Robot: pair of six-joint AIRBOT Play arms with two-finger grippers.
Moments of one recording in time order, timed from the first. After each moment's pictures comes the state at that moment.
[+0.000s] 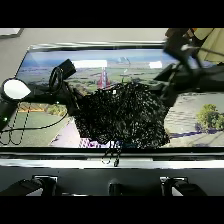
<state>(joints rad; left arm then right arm) -0.32 -1.17 1.28 0.95 -1.09 -0.63 0.07 -1.02 1.49 -1.03 1.32 0.56</state>
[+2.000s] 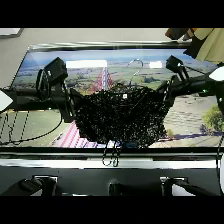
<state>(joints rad) -0.42 -1.02 1.28 0.95 -1.09 -0.61 -0.13 -1.32 1.38 -0.79 1.38 0.18</state>
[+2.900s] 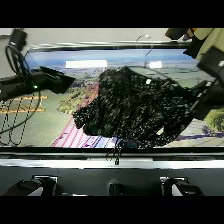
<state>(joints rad) -0.23 -1.02 1.28 1.03 -0.84 -1.19 -0.12 -0.83 1.38 -1.20 1.40 0.55</state>
